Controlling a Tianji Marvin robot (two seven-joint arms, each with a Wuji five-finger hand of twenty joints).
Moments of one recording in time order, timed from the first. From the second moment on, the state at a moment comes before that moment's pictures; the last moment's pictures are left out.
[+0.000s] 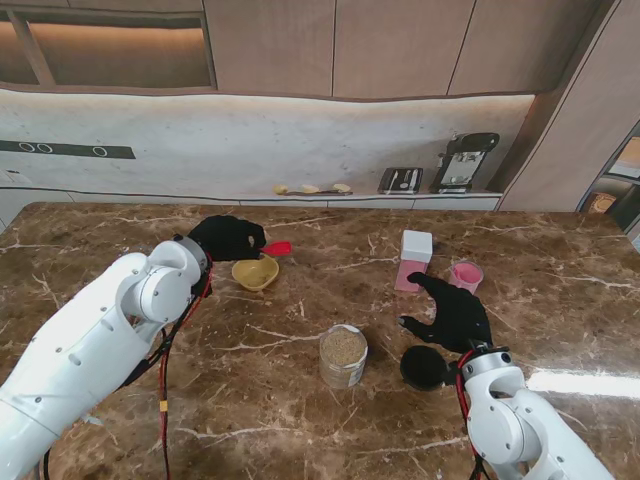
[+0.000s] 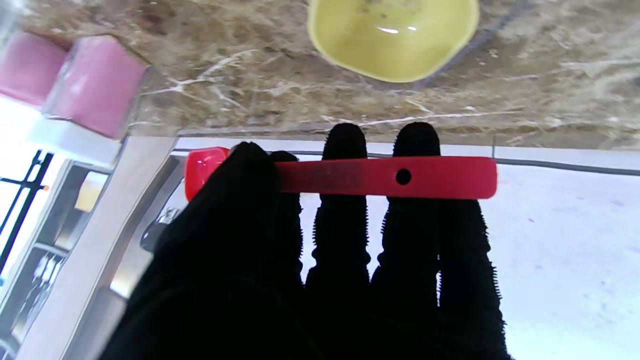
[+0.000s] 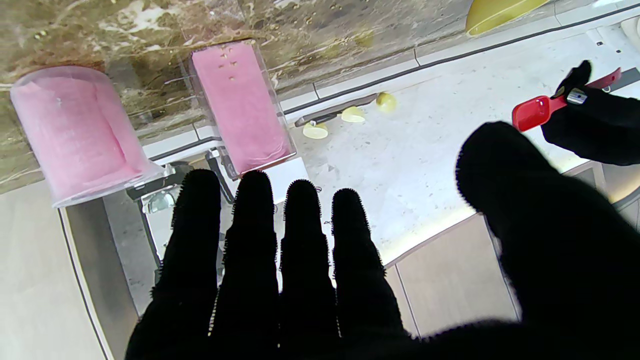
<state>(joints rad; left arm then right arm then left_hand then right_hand) 1.11 -1.07 -0.98 -1.38 0.75 0.01 -0.18 -1.75 -1.13 1.35 -1.60 -0.83 -0.08 -0.34 0.97 -0.27 0.28 -0.21 0.65 -0.14 0.83 0.95 1.02 0.02 0.58 0.60 0.89 0.18 0.63 0.70 0.27 0.14 1.13 0.68 0.31 -0.60 0.94 -0.15 0.46 0.04 0.27 0.57 0.62 0.02 0.24 0.33 0.65 0.02 0.22 0.29 0.40 0.05 0.80 0.31</state>
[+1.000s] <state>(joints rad) 1.30 -1.09 -1.04 -1.55 0.47 0.06 -0.24 -1.82 -1.12 1.38 -1.69 -0.86 -0.06 -0.33 1.16 -0.15 -0.08 -0.14 0.61 -0.13 0.82 1.00 1.02 0.12 0.68 0.73 1.19 0.20 1.24 1.06 0.61 0.40 1.33 0.85 0.31 -0.56 0.94 -0.15 0.46 0.04 0.27 0.57 0.62 0.02 0.24 0.33 0.65 0.02 0.22 0.29 0.40 0.05 0.80 0.31</state>
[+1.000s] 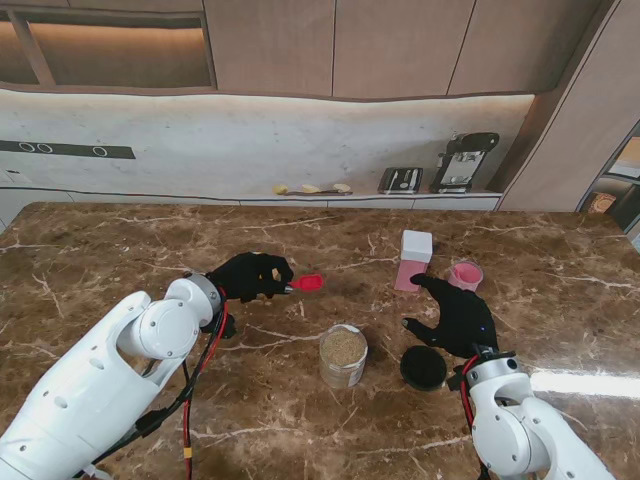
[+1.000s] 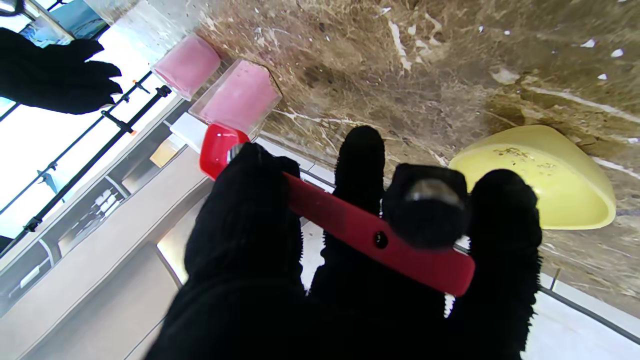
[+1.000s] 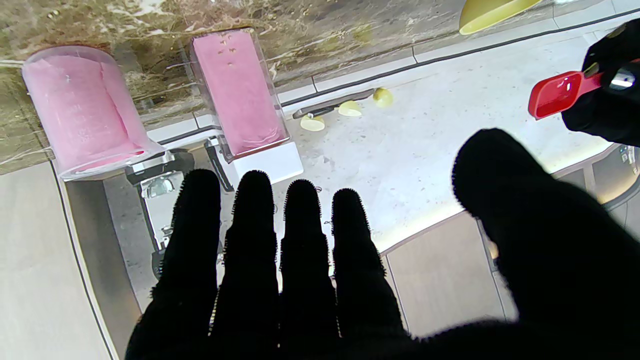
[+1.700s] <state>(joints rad) 1.33 -1.07 -1.07 -1.56 0.38 -0.01 -0.35 -1.83 -1.12 1.39 -1.72 -0.88 -0.05 -0.31 1.16 -0.16 -0.08 -0.13 0.60 -0.10 0.88 0.91 1.07 0.09 0.84 0.93 1.21 0.20 1.40 1.00 0.64 0.41 1.39 0.87 0.31 -0.55 0.94 -0.14 0.46 0.04 0.27 0.57 0.62 0.02 0.24 0.33 0.65 0.02 0.22 0.29 0.40 0.05 0.80 0.31</state>
